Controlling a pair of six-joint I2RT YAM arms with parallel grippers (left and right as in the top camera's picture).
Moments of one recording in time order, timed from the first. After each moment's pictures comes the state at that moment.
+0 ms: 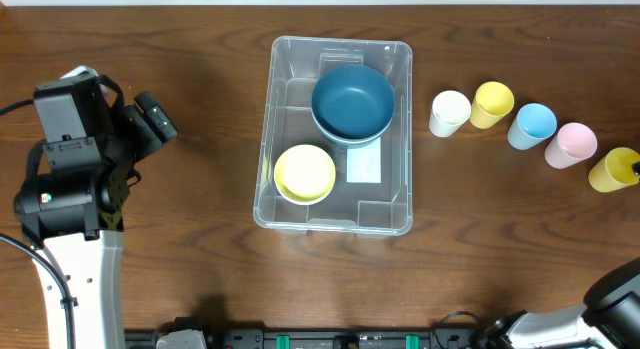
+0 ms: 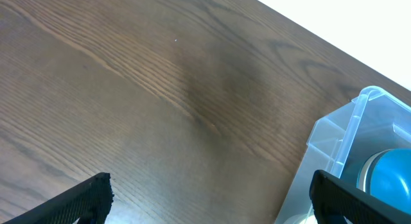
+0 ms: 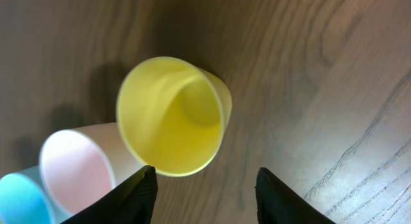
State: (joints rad) left arm 0.16 1.17 1.35 -0.97 -0.09 -0.38; right arm -0.85 1.74 1.33 -0.79 -0.17 0.40
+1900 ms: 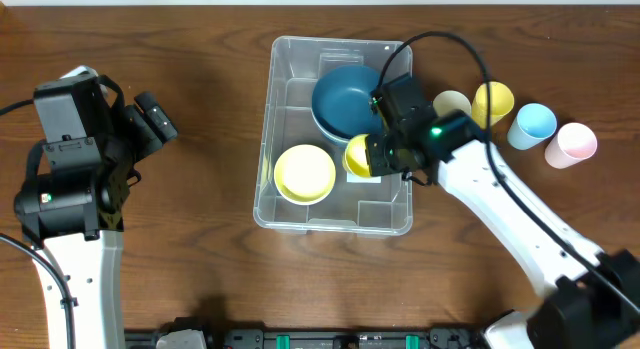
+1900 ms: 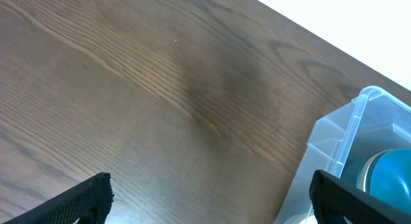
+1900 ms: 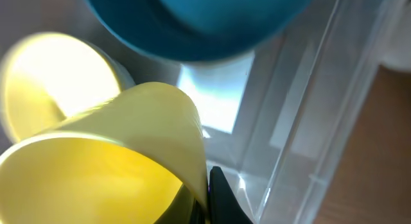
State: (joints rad) left arm 0.16 1.17 1.35 -0.97 -0.09 -0.38; right arm 0.53 1.63 1.33 -0.92 0.00 0.36
